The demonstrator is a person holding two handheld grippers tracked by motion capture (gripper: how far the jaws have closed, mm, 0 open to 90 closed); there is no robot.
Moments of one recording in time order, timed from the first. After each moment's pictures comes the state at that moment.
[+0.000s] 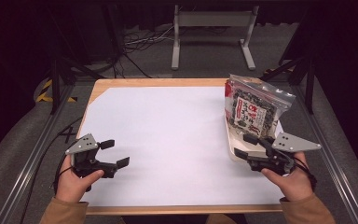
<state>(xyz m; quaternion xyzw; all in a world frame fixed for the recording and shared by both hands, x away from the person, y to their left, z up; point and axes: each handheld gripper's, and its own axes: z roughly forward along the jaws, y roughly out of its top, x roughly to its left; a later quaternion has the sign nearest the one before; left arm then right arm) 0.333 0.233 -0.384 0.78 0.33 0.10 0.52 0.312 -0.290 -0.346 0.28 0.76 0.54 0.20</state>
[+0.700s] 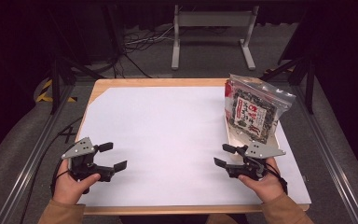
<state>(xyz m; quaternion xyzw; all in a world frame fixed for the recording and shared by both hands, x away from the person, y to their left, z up) 0.330 0.239 -0.393 0.78 0.32 0.10 0.53 0.327 -0.255 -0.405 0.28 0.77 0.54 0.17</state>
